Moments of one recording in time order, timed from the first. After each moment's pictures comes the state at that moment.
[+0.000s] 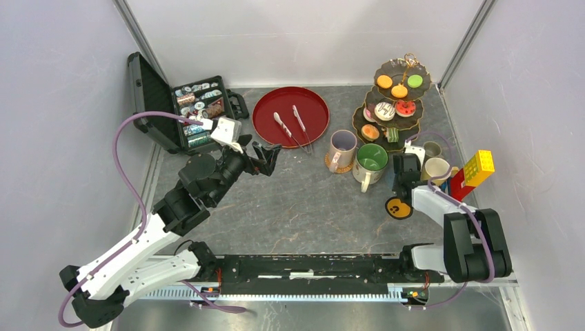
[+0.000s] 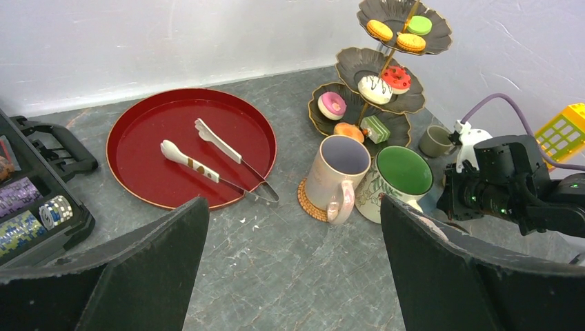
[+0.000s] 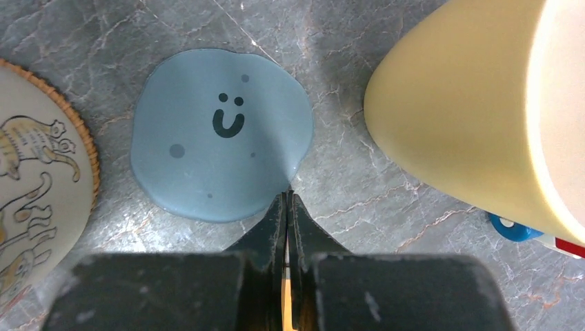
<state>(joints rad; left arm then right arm) -0.85 0.78 0.92 -0.13 -0.34 -0.21 0.11 1.31 0.48 -0.09 0.46 0.24</state>
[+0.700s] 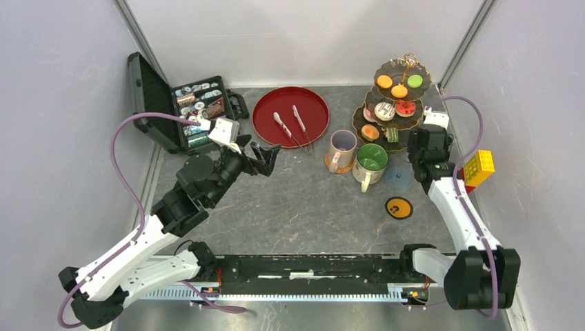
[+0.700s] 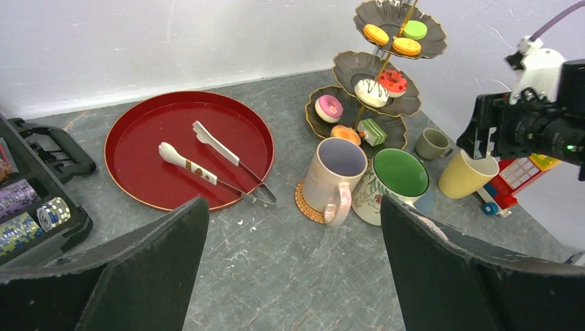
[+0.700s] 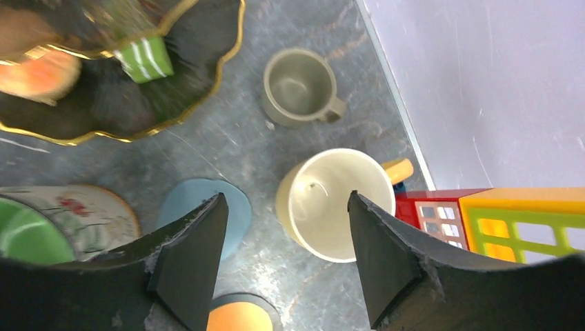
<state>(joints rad) -0.85 0.77 0.92 -0.13 -0.33 -0.21 0.04 1.08 0.80 -0.31 0.47 0.04</state>
